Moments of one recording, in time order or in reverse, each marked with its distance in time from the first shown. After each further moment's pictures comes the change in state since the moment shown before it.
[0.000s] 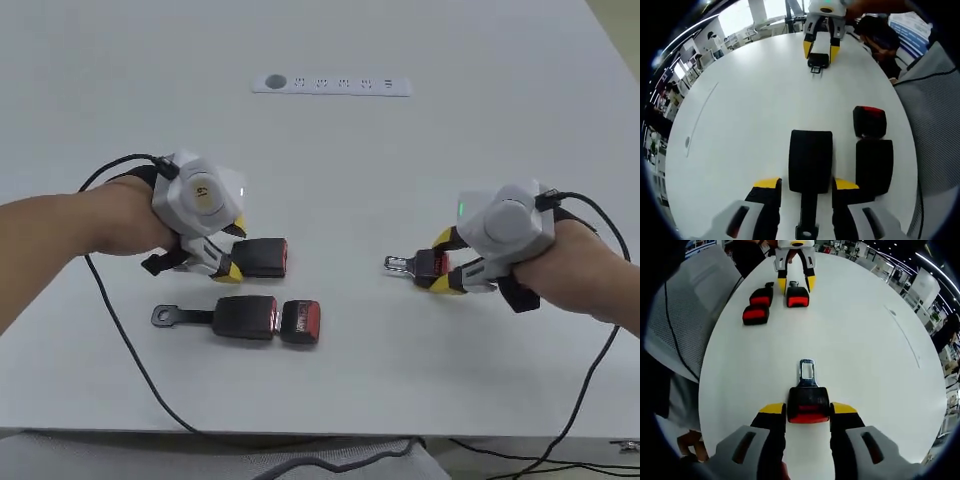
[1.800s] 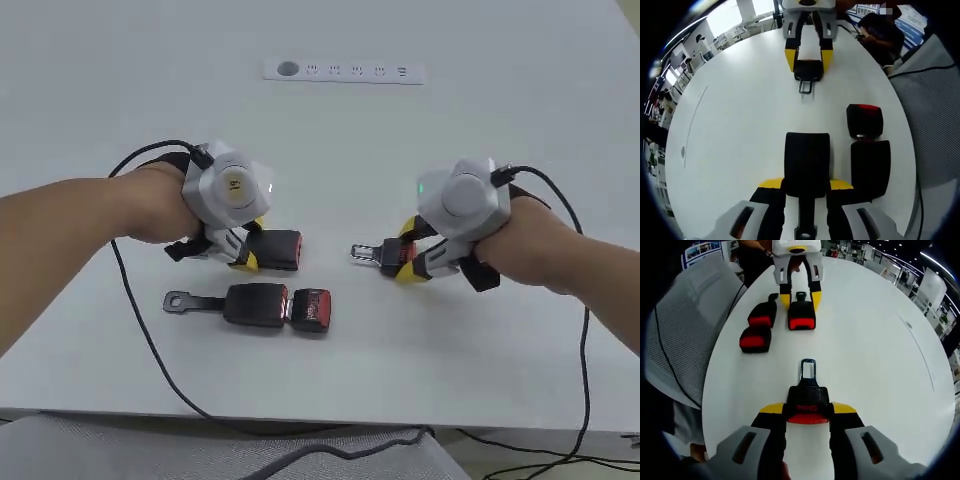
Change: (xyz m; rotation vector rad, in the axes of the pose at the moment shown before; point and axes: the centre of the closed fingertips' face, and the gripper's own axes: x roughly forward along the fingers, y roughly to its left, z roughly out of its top) left arm 0.008 -0.008 0.004 0.067 0.056 -0.038; right arm 0.038 0.011 0.063 -0.004 -0.058 0.094
